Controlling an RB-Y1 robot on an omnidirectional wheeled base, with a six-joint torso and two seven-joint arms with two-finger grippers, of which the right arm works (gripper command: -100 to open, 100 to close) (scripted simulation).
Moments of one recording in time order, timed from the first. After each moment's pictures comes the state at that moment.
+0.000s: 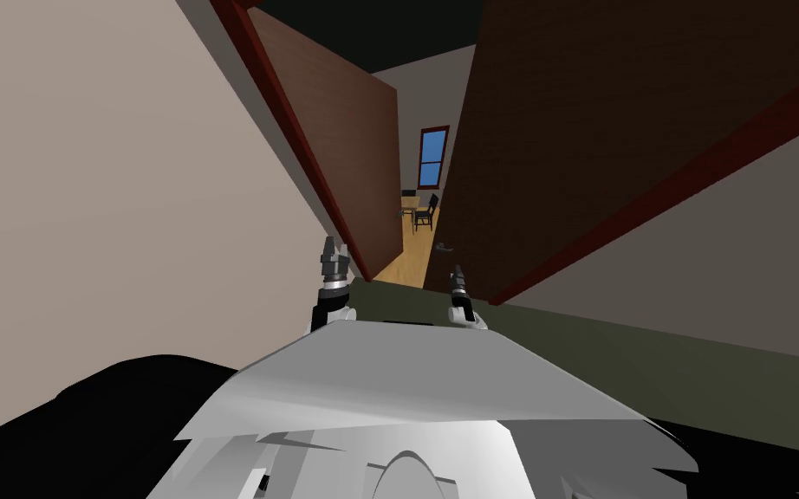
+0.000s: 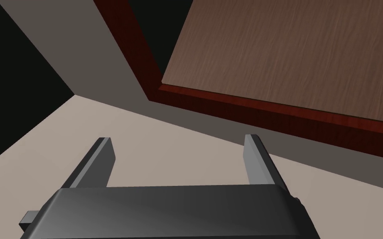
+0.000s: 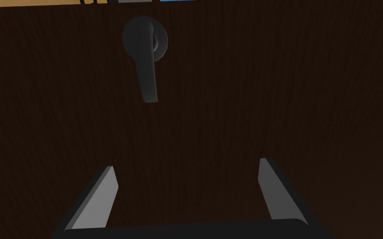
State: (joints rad) arm -0.09 -0.10 -0.08 -0.81 -0.14 -0.76 0.04
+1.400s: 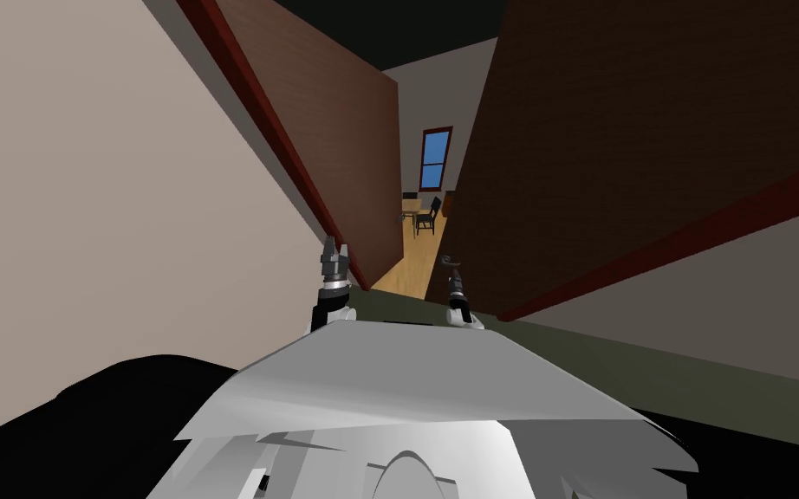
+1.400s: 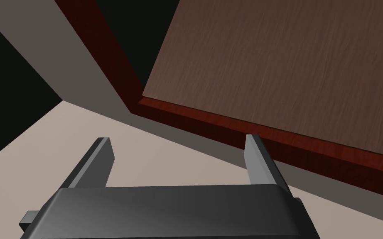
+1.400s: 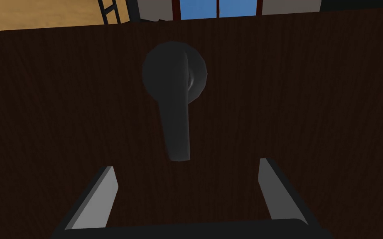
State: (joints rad) arm -0.17 -0.09 -0.10 -0.60 -0.15 -0.80 0.03
